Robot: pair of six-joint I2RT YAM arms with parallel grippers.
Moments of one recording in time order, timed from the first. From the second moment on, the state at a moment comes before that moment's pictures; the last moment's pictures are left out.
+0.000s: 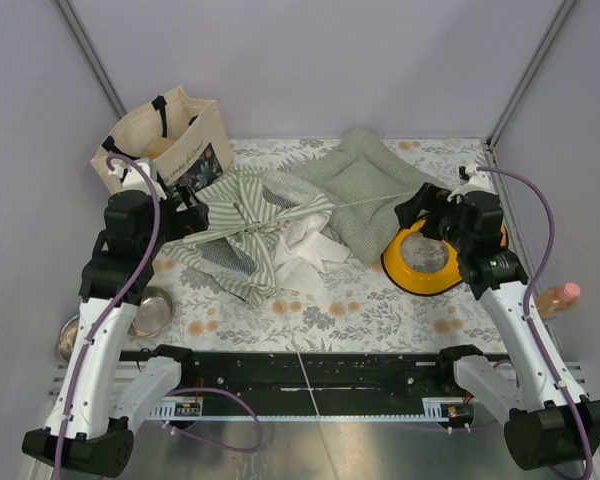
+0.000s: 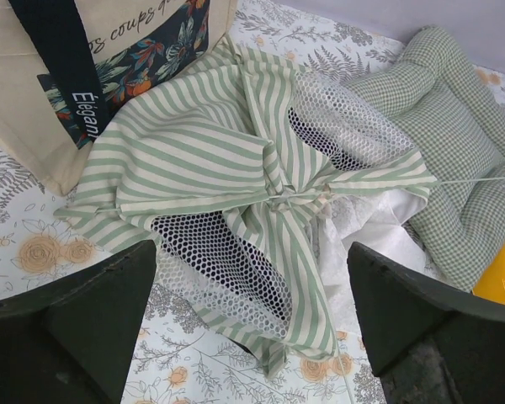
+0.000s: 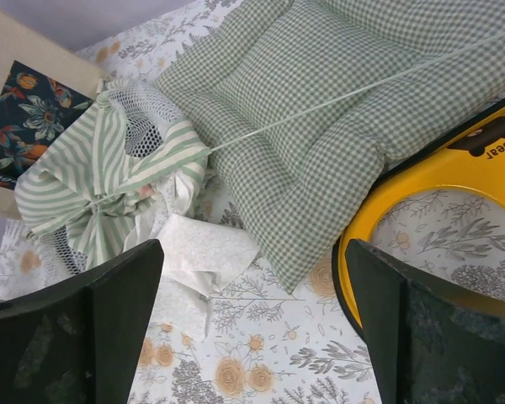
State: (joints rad) left arm -0.14 0.84 1.10 -0.65 -0.06 -0.35; right arm 0.15 0.92 0.88 -0.33 -0.12 0.47
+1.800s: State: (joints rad) left arm -0.46 1.46 0.97 -0.34 -0.11 -0.77; right arm 1.09 1.21 0.60 -0.15 -0.05 0.55
